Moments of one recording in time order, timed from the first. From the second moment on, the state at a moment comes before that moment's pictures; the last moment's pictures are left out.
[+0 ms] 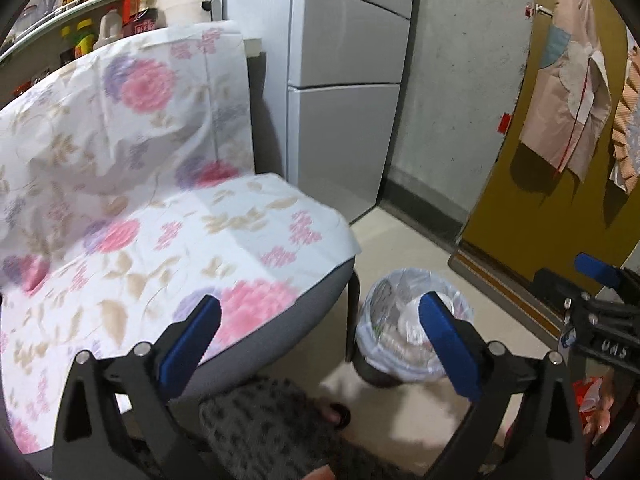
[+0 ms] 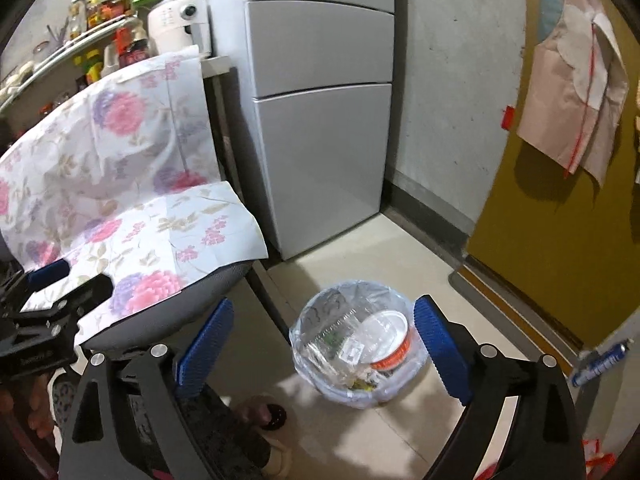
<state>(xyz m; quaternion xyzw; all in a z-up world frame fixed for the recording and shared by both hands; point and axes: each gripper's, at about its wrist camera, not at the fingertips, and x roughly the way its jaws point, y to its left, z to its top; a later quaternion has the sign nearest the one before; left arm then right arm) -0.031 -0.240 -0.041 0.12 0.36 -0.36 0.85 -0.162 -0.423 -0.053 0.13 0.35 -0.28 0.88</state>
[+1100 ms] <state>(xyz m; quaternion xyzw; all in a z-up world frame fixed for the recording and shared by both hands) -0.057 -0.149 0.010 0.10 0.35 -0.30 0.88 -0.174 -0.366 0.012 0.10 0.31 -0.21 0.92</state>
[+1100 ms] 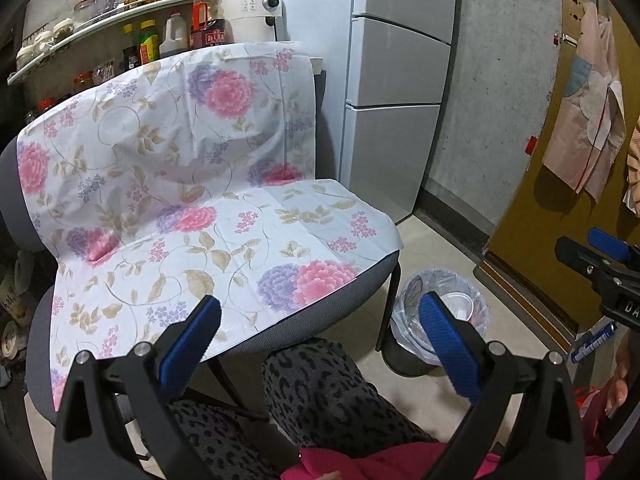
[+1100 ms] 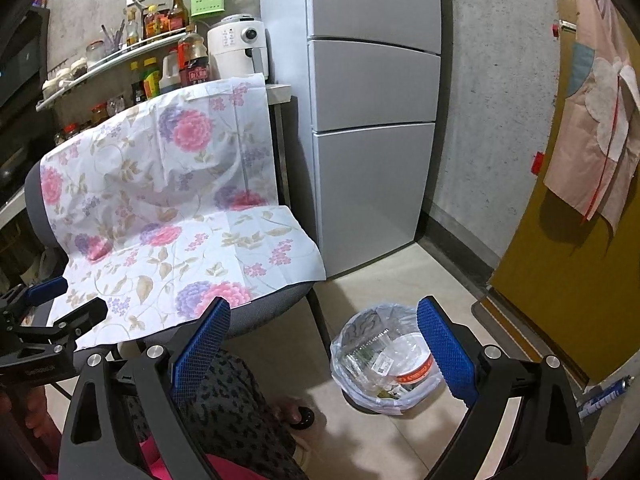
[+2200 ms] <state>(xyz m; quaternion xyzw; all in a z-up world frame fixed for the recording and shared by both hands) -0.052 -0.140 0.015 0.09 0.35 -0.29 0.88 -0.174 -0.375 0.010 0.10 0.32 -0.21 0.92</state>
